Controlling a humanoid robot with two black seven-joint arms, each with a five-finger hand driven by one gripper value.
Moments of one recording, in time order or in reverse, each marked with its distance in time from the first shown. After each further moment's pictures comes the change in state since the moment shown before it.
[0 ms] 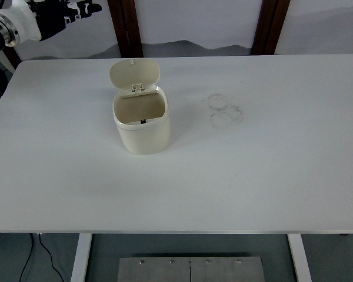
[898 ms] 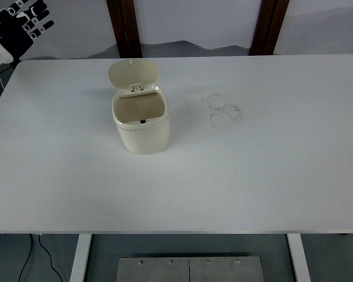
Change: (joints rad) left arm 0.453 -0.046 -0.541 0.227 -0.013 -0.128 -0.055; right arm 0.000 0.000 0.000 0.000 0.001 0.000 0.000
